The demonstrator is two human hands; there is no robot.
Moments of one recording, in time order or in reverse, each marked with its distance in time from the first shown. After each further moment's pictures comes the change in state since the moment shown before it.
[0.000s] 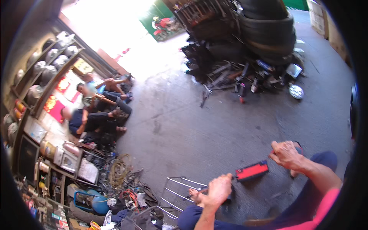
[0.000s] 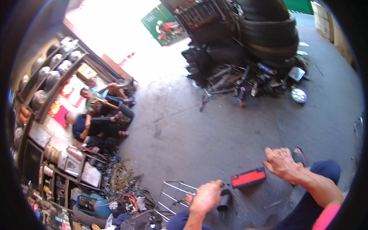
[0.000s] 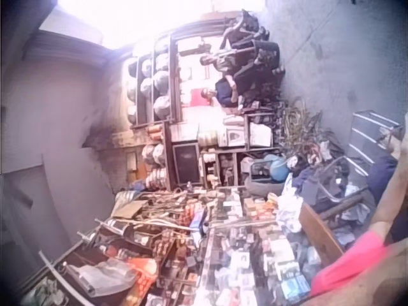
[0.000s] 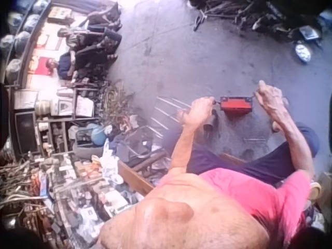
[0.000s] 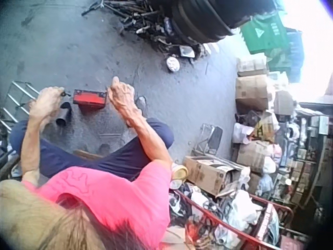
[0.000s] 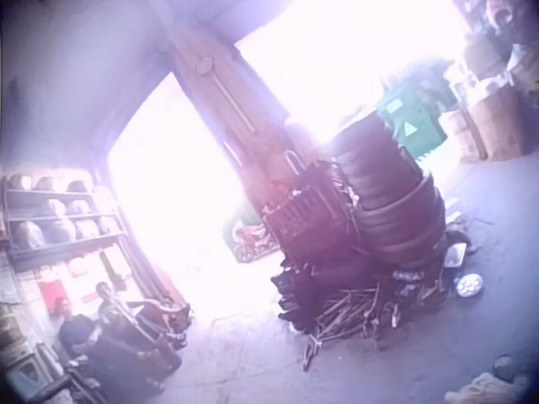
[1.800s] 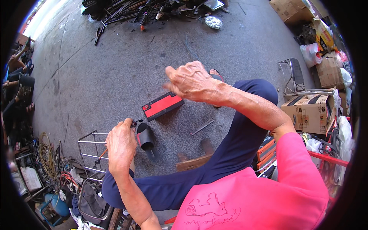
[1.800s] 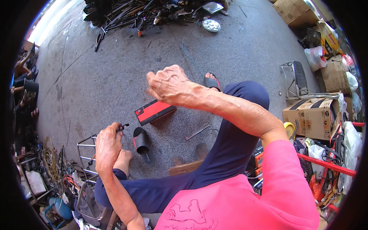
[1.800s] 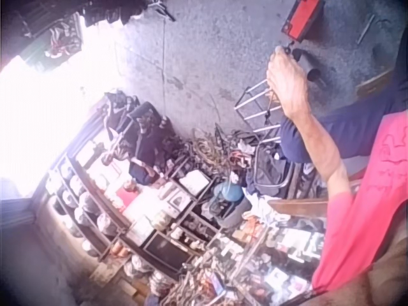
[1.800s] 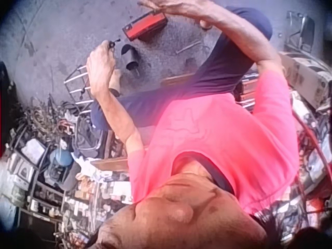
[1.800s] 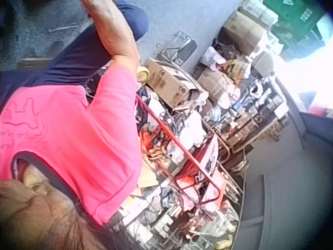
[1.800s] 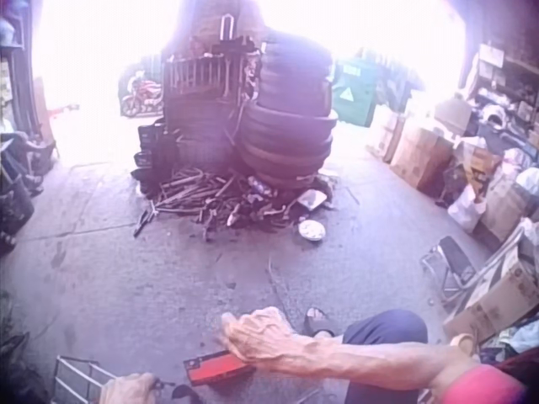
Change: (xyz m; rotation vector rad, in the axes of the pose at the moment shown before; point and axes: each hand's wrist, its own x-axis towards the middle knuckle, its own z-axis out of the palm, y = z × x) left_hand -0.001 -0.008 0.017 -0.084 0.063 0.011; right_hand 0.027 -0.020 0.025 -0.178 -0.192 -0.065
